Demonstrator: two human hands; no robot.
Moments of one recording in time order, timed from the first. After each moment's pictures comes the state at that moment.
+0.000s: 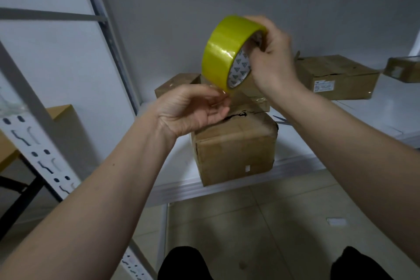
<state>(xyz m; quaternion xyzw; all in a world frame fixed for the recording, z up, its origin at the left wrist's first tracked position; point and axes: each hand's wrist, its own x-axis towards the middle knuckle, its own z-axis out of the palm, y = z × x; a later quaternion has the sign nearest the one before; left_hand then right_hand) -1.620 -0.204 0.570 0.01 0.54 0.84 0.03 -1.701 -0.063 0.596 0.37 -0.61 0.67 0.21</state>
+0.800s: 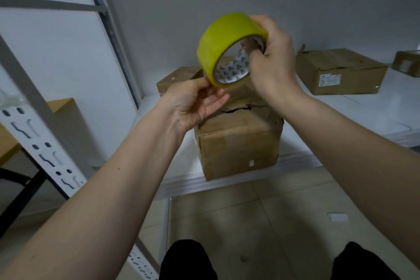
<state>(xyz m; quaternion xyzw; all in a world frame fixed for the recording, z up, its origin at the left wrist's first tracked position) -1.617 -0.188 0.572 -0.14 0.50 0.85 -0.11 -1.695 -0.068 0.582 0.35 -0.67 0.60 0.27</state>
